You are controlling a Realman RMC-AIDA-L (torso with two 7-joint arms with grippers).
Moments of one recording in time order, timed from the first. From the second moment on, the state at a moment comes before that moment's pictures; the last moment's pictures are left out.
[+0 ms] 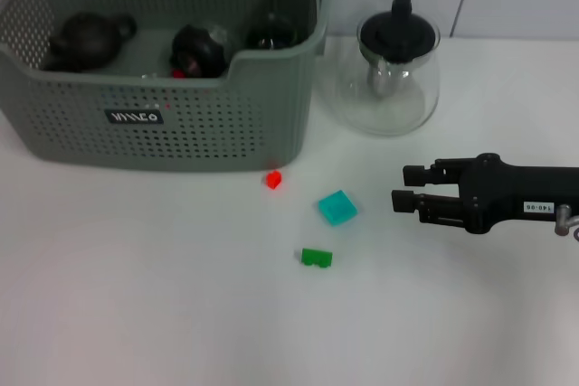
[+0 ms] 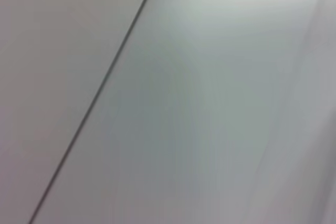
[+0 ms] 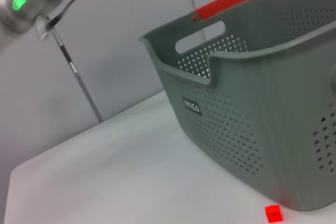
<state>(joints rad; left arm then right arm) -0.39 -2.09 0.45 0.90 1.41 1.60 -1.70 0.55 2.09 -0.73 -0.68 -2.04 -1.58 1.53</state>
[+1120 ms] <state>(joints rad) -0.20 -2.17 0.35 0.62 2.05 1.82 -0.99 0.95 2.11 -1.40 -1.11 -2.55 -1.61 2.37</state>
